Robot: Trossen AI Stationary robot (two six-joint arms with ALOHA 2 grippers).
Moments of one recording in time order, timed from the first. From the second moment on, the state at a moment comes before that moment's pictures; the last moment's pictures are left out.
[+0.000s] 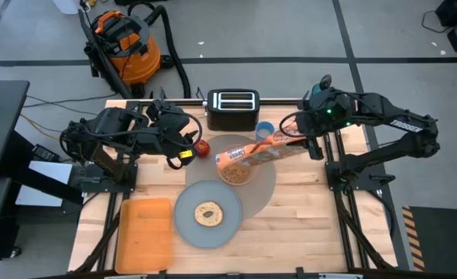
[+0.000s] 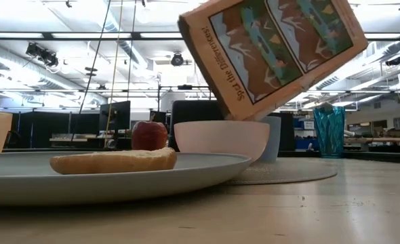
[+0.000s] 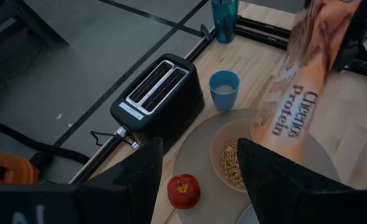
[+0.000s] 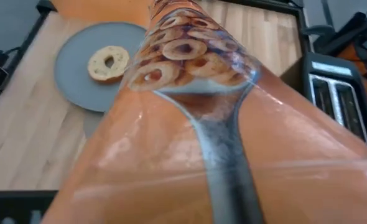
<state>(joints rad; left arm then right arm) -0.25 1.66 2.30 -1.57 -0.76 -0.60 -0.15 1.07 1.41 -1.08 -0.12 -0.28</state>
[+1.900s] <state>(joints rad) -0.25 1.66 2.30 -1.51 -0.76 -0.59 -0.11 1.15 1.41 -1.00 0.03 -0.24</state>
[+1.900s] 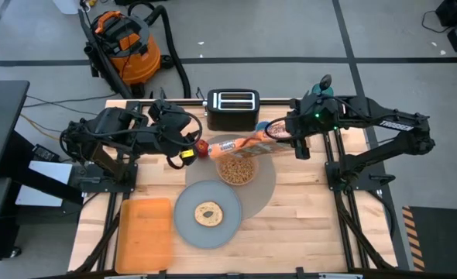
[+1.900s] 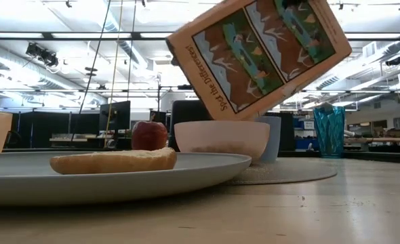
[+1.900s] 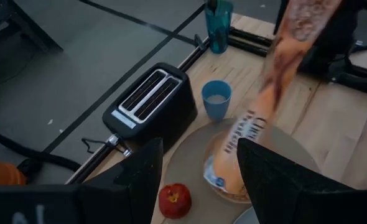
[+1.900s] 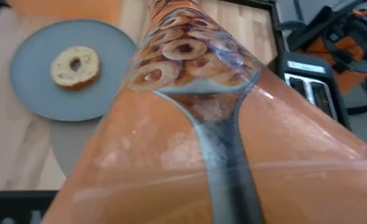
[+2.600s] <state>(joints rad) -0.46 1.65 2.30 -1.35 -0.88 -0.63 -0.06 0.88 1.20 -0.96 -0.02 -0.02</state>
